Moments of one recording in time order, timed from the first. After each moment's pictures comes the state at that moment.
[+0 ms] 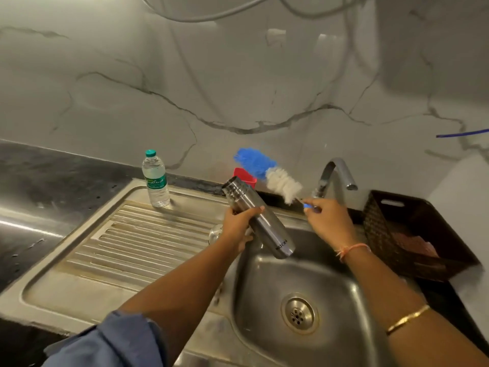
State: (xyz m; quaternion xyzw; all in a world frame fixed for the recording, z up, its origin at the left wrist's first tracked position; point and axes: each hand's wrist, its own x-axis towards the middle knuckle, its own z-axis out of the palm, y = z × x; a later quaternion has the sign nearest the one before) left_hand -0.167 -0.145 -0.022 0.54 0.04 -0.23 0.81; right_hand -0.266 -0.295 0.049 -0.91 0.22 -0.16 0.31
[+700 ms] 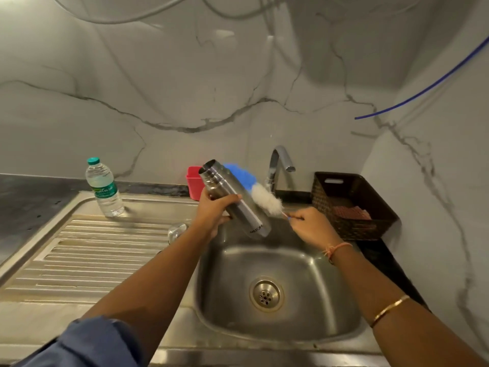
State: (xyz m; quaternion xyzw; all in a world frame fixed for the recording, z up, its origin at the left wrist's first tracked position) left_hand -0.192 -0.177 0.003 0.56 -0.10 -0.22 0.79; right_hand -0.348 -0.334 0.033 -0.91 0.25 -0.10 0.32
